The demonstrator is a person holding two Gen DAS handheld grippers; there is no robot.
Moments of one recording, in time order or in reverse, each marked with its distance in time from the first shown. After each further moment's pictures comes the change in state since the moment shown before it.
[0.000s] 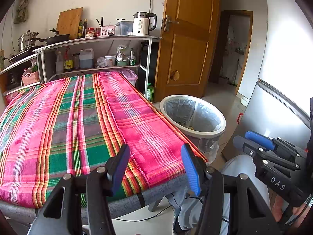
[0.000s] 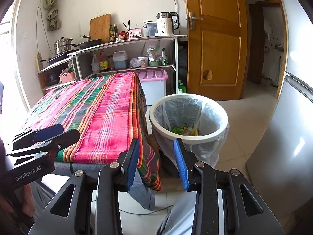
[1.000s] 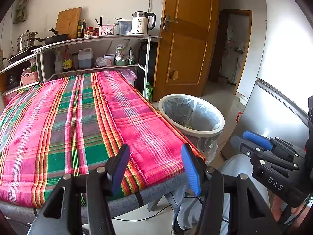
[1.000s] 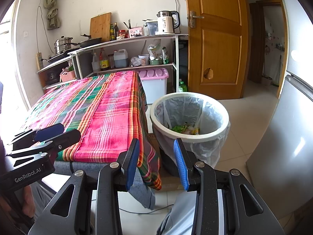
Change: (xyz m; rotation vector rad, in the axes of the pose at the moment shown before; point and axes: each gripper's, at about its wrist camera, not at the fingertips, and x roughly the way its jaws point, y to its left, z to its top) left arm 0.000 -0.002 -0.001 0.001 0.006 -0.006; right arm 0.003 -0.001 0.000 -0.002 0.009 0.003
